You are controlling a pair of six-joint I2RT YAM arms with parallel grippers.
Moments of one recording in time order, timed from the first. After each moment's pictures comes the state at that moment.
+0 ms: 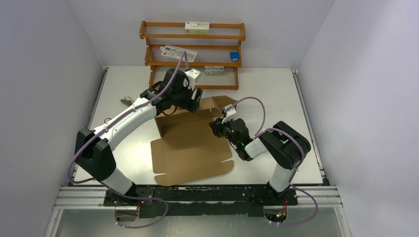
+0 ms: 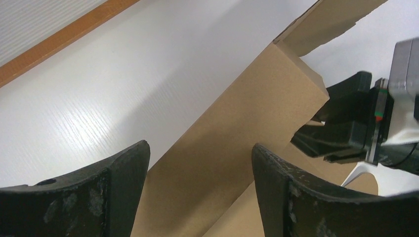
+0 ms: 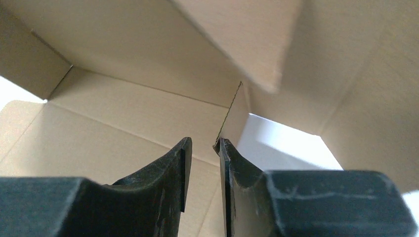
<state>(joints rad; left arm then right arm) -0.61 1.58 1.37 -0.46 0.02 -0.05 0.63 1.76 0.44 1.12 0.00 0.23</state>
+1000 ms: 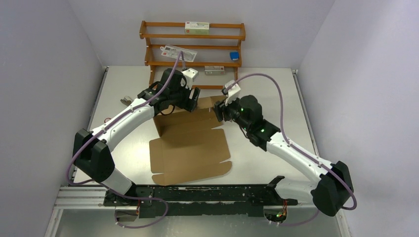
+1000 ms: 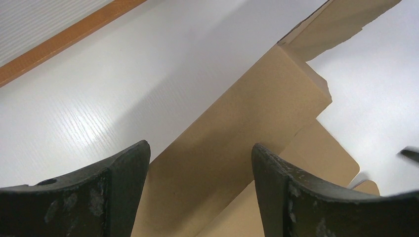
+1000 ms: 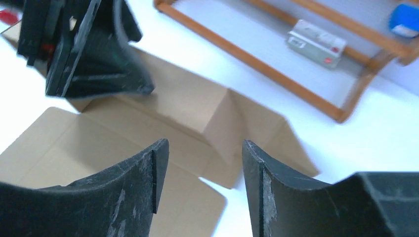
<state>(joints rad) -0.59 1.56 1.35 -0.45 0.03 -0.05 0.69 1.16 0.78 0.17 0.03 -0.04</state>
